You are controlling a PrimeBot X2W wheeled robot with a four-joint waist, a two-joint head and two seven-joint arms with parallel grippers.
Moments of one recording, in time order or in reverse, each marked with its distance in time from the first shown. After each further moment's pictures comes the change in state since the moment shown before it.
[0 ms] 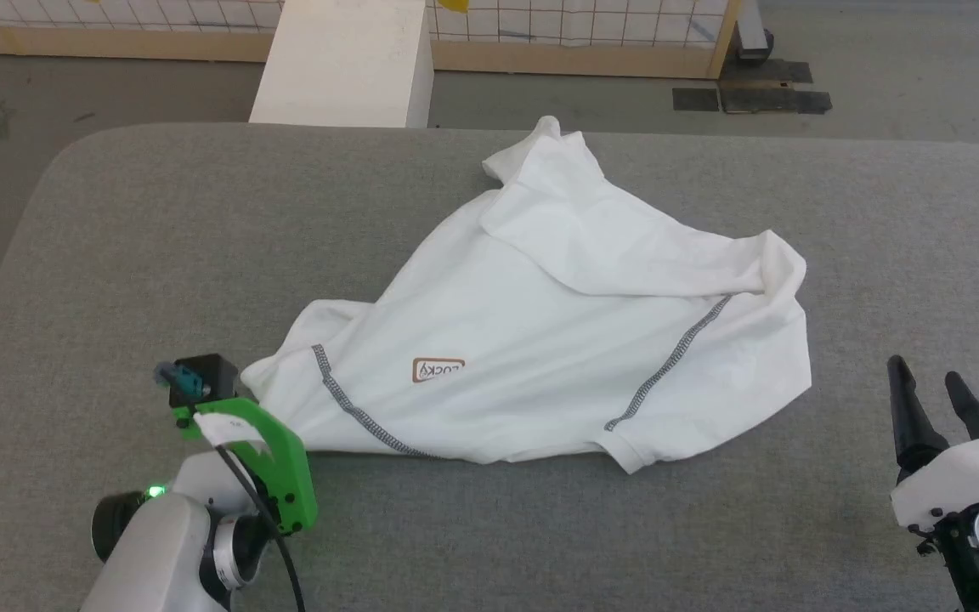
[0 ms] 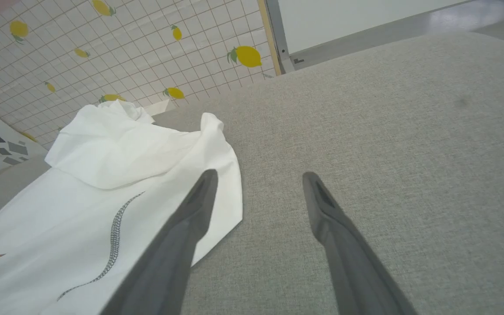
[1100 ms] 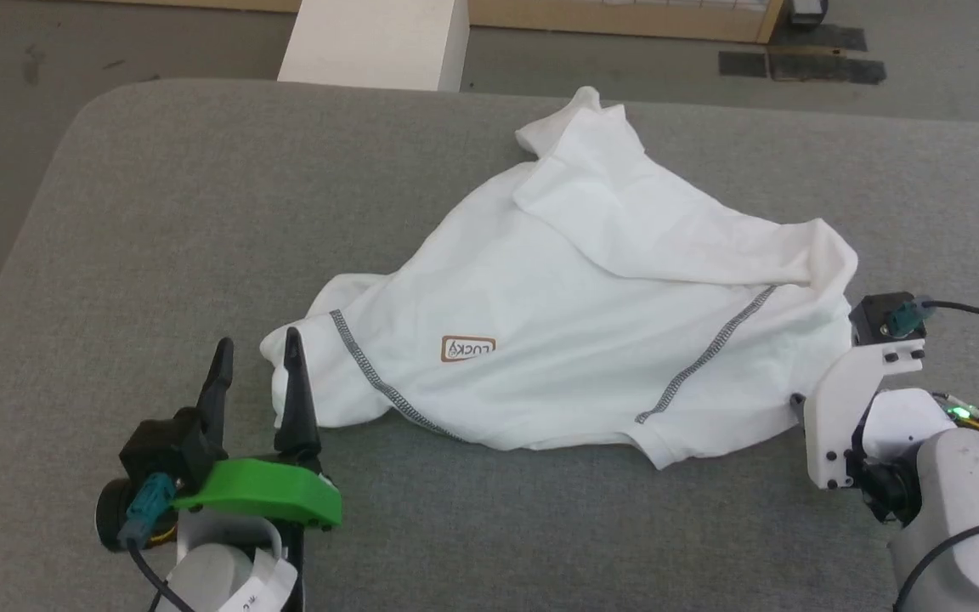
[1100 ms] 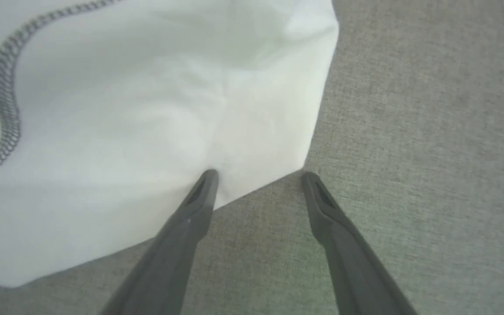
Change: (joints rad) left arm 0.154 -0.138 0.082 -0.163 0.146 -0.074 -0.881; right arm -0.254 -0.052 0.194 0.276 -0.349 0.000 0.516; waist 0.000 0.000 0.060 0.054
